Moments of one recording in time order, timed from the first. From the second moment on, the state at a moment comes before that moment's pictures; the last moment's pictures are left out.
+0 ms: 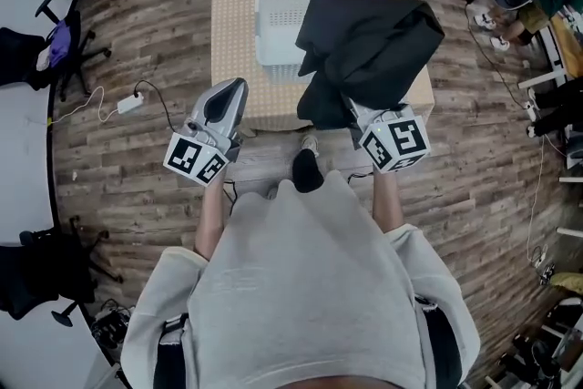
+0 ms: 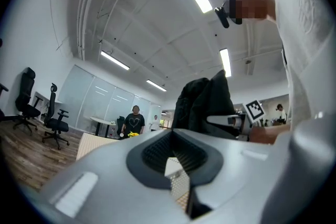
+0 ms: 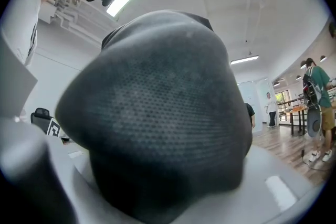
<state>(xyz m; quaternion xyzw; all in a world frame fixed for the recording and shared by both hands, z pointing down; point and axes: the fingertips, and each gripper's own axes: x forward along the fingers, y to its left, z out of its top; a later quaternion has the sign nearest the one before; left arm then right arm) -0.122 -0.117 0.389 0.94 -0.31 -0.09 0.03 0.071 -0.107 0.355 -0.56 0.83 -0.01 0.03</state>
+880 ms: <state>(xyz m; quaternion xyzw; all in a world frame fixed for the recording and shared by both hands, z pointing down) -0.113 0.086 0.397 0.95 -0.30 -0.10 0.06 0.058 0.104 0.406 -0.57 0.82 -0.06 0.00</state>
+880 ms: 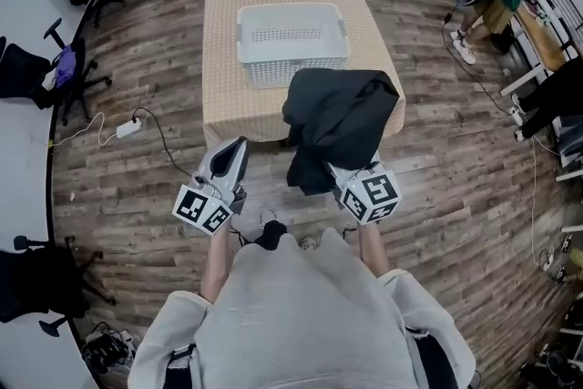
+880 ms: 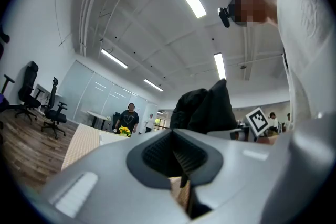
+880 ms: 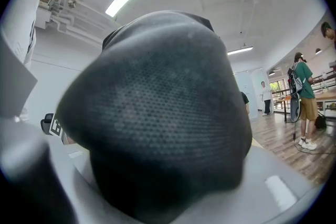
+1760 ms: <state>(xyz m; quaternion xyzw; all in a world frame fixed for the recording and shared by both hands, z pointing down) -0.077 0.168 0.389 0.95 -0.29 -0.09 0.03 0.091 0.179 0.413 -0.58 0.82 -0.06 0.01</state>
